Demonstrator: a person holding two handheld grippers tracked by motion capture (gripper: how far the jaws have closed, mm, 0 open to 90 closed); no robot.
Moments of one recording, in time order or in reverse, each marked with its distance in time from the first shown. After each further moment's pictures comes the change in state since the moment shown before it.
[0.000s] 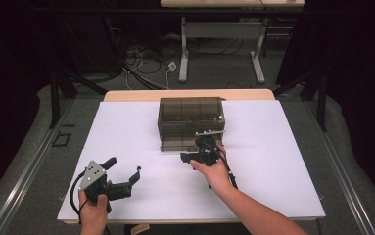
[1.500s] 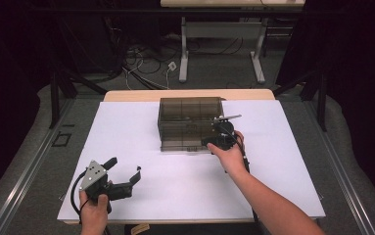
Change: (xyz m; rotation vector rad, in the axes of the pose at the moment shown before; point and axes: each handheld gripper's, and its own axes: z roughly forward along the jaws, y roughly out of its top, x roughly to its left) left arm -0.001 0.000 0.001 0.006 -0.005 0.002; right arm -0.052 0.037 -0.015 0.044 -0.208 0.074
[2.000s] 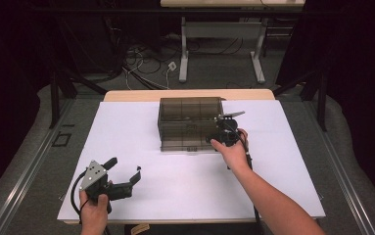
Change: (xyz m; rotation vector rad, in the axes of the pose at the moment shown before) left arm 0.000 0.000 0.000 0.005 -0.002 0.002; right arm -0.013 0.010 0.003 0.038 -0.033 0.050
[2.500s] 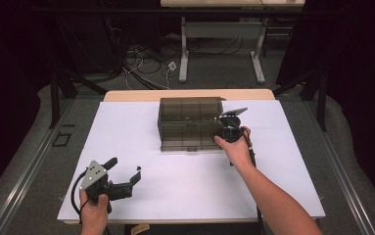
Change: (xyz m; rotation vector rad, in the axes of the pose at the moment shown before) left arm 0.000 0.000 0.001 0.002 -0.001 0.002; right arm -0.012 0.011 0.007 0.075 -0.032 0.064
